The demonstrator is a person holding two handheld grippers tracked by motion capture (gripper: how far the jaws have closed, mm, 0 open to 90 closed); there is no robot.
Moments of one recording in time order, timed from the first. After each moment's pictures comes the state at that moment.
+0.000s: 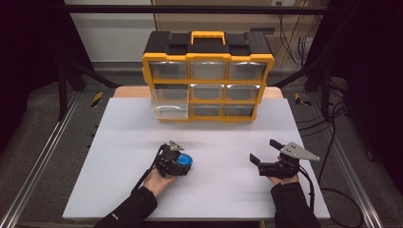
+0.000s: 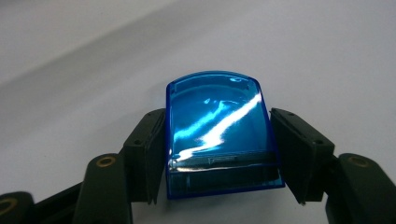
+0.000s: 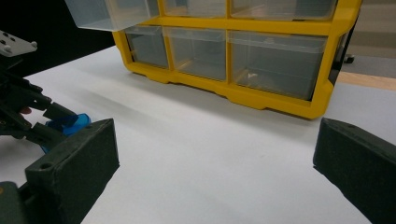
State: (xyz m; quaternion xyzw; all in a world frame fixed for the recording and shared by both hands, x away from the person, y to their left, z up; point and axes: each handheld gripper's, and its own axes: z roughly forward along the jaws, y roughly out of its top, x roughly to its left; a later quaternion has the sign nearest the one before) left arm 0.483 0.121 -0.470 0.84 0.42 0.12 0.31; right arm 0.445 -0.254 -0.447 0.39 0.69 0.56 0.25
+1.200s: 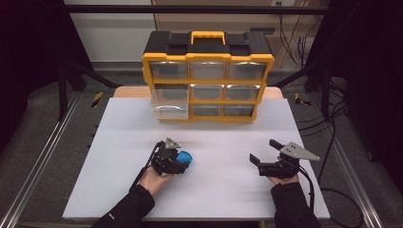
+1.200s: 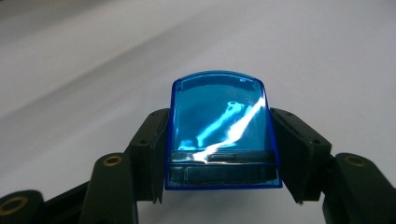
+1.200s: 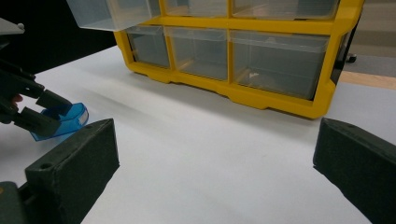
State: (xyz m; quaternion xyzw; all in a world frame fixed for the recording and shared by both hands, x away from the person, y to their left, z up) left arm 0.481 0.130 -0.452 0.85 0.40 0.12 0.33; right arm 0.445 -0.254 -0.447 0.39 0.69 0.56 0.24
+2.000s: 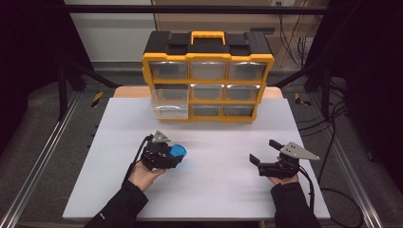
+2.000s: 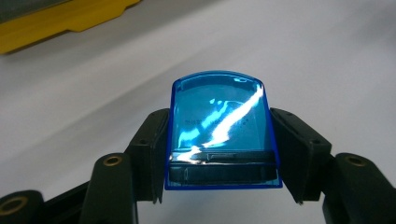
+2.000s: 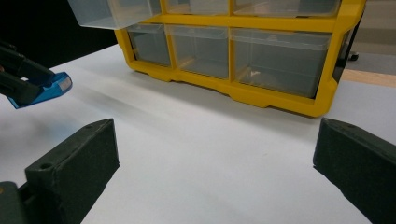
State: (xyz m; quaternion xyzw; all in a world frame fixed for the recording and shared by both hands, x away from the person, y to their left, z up) left arm 0.479 0.157 -0.416 0.83 0.39 0.12 0.37; right arm 0.446 -0.254 -0.447 0.39 0.69 0.56 0.24
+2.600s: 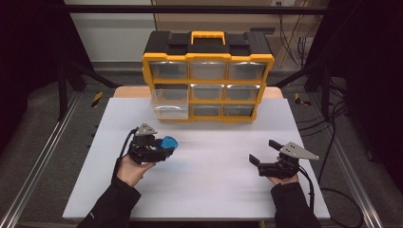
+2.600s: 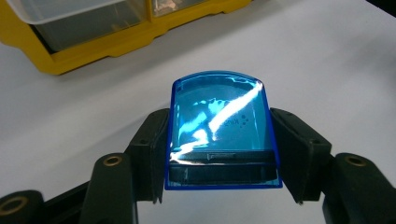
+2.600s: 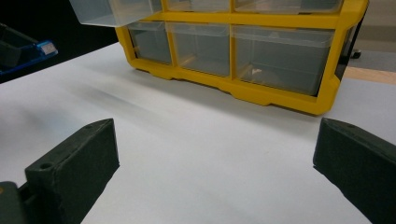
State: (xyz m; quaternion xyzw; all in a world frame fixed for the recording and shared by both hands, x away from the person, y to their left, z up) left arm 0.480 0.184 -0.388 0.81 0.40 0.13 0.40; right arm 0.446 -0.254 -0.448 0.39 0.69 0.56 0.23
